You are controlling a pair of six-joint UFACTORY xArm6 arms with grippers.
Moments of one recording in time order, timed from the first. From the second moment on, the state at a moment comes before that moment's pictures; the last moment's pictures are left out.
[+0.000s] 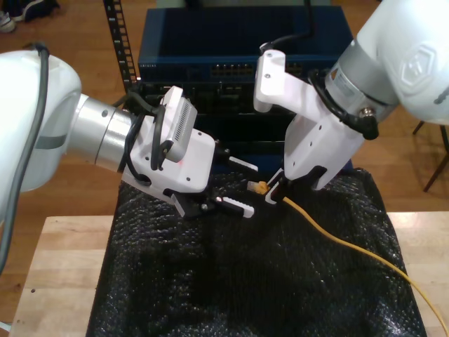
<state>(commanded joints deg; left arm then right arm) 0.5 -18.4 -45.4 -64.7 87.9 -246.5 21.1 -22.5 -56.1 24.5 72.0 -66.8</state>
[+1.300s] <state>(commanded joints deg) 0.5 -18.2 -45.0 -64.7 87.3 -246.6 21.1 -23.8 -56.4 24.6 72.1 -66.5</state>
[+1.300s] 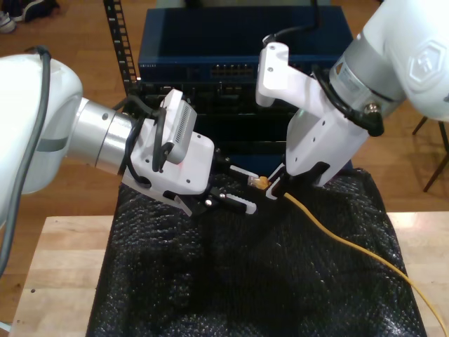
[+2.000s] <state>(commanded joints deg) 1.9 -18.2 -44.3 -64.8 86.4 -248.5 21.1 -24.3 -56.5 24.6 72.1 -66.5</state>
